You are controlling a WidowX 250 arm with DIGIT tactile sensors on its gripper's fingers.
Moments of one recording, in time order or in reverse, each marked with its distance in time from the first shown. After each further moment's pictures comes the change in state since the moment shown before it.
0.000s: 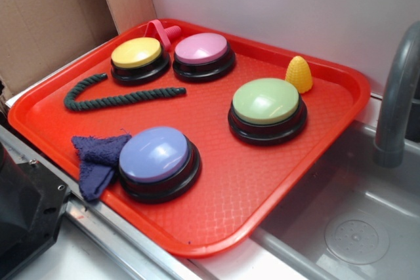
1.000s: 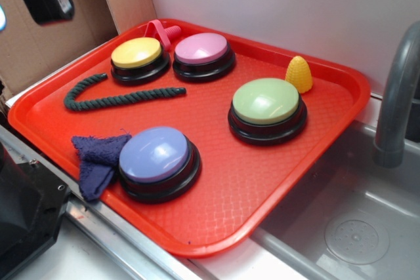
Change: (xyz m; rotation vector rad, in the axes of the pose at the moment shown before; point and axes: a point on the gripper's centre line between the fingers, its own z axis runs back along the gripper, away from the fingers) arm 0.005 0.061 -0.079 0.022 0.020 0.758
